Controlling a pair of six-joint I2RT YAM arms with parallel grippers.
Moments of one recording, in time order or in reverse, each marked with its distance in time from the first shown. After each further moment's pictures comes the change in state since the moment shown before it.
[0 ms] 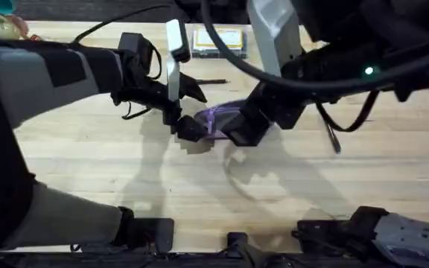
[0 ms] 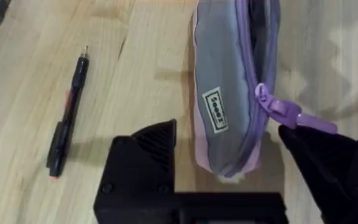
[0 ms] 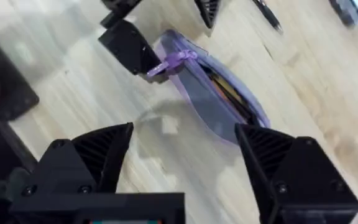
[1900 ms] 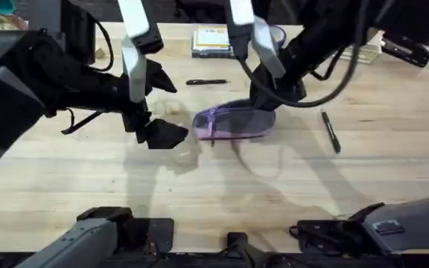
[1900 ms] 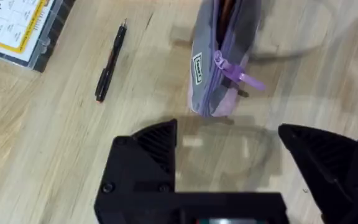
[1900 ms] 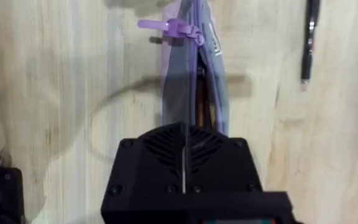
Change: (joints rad) left arm 0.109 -0.482 0.037 -0.366 -0.188 0.000; right arm -0.313 0.347 0.139 -0.153 -0.332 -0.995
